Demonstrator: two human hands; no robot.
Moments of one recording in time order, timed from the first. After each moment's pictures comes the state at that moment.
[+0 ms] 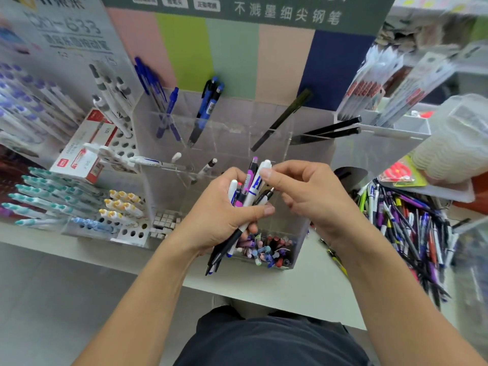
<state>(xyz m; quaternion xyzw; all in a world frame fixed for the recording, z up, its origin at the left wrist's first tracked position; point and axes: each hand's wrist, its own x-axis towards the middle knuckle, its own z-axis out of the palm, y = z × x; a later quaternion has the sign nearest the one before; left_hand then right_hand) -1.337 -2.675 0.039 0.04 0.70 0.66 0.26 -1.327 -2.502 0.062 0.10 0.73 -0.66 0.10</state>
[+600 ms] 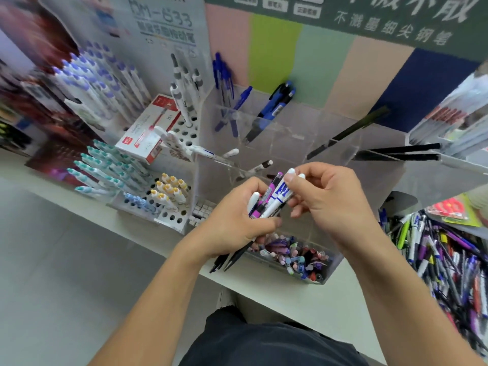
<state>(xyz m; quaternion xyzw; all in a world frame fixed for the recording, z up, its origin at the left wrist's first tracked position) -1.326 -2.730 0.029 0.04 0.76 0.62 0.21 -1.343 -2.556 0.059 0.05 0.77 -0.63 0.09</state>
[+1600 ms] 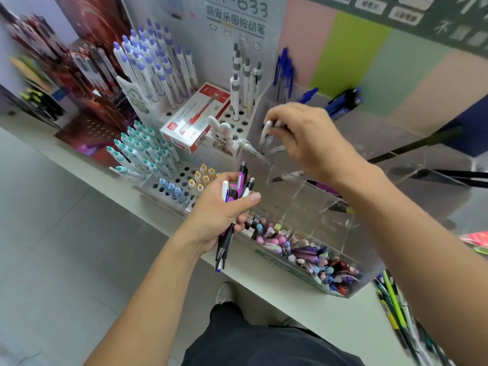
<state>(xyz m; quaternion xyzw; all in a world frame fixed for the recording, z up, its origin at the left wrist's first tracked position) -1.321 -2.805 -0.001 -0.17 0.58 0.78 0.14 -1.442 -2.643 0.068 -0.38 0.89 -0.23 -0.09</state>
